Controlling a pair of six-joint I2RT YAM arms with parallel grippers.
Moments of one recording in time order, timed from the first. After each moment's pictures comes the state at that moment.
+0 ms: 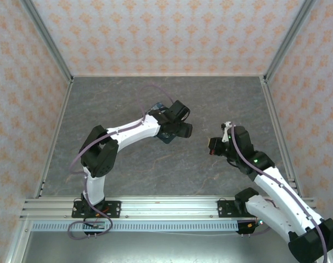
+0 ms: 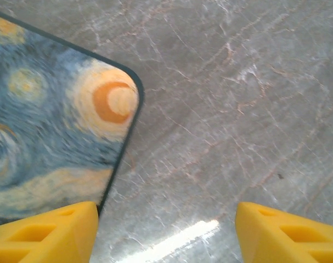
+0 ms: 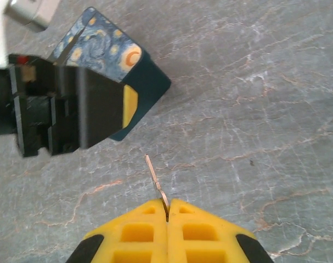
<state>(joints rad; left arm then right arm) -0.76 1.93 1.51 -0.58 -0.02 -0.52 0.43 0.76 0.65 -0.58 -0.10 0.54</state>
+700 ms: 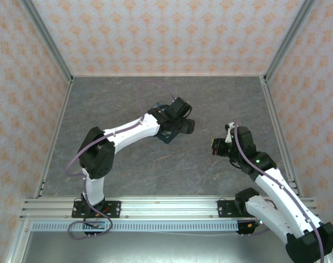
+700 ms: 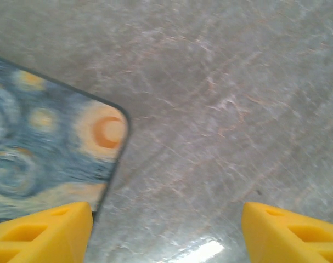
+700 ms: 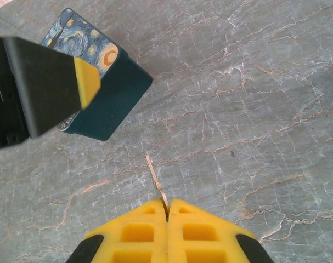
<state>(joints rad) -0.74 1.91 1.56 -0.60 -0.09 -0.51 0.39 0.75 0.65 -0.62 -0.12 0.55</state>
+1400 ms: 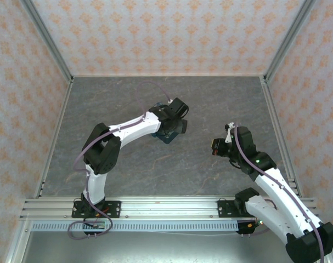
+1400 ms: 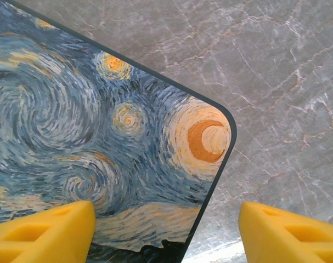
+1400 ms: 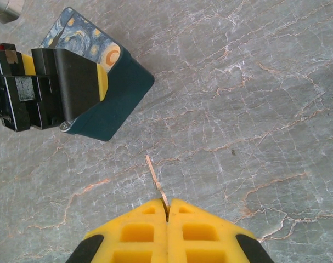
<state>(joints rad) -0.73 1.99 1.56 -0.64 -0.16 -0.51 0.39 0.75 0.65 -0.62 -0.12 0.55</state>
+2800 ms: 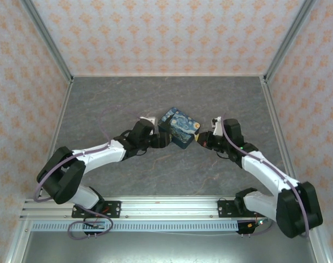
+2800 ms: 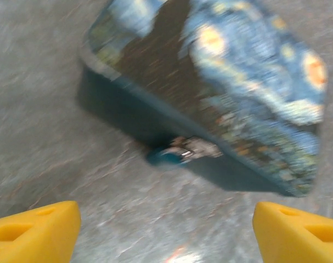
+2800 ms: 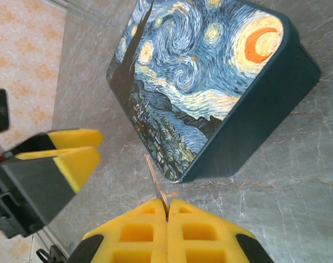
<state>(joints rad) -0.62 1.48 0.73 0.00 0.04 -0.64 0.34 1.12 0.57 -0.11 -0.50 0.70</state>
